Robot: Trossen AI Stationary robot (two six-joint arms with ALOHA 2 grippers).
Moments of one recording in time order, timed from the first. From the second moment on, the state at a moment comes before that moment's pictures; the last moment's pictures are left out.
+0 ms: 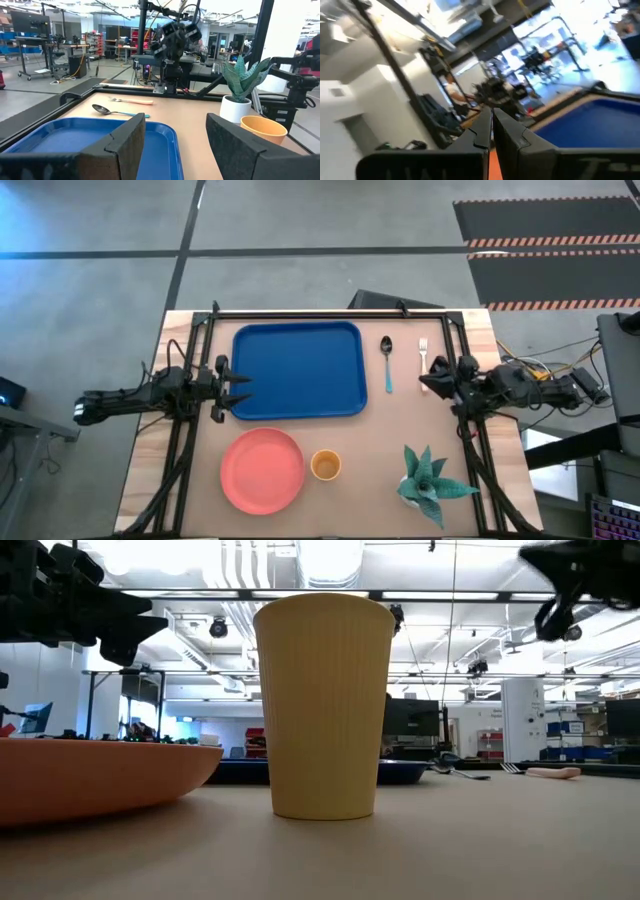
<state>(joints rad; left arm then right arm) 0.11 0.04 0.03 0.05 0.06 -0.07 0.08 0.05 0.12 0.21 0.10 0.52</state>
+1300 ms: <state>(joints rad) 0.11 0.04 0.03 0.05 0.06 -0.07 -0.08 1.00 0.94 -1.23 0.45 1.09</state>
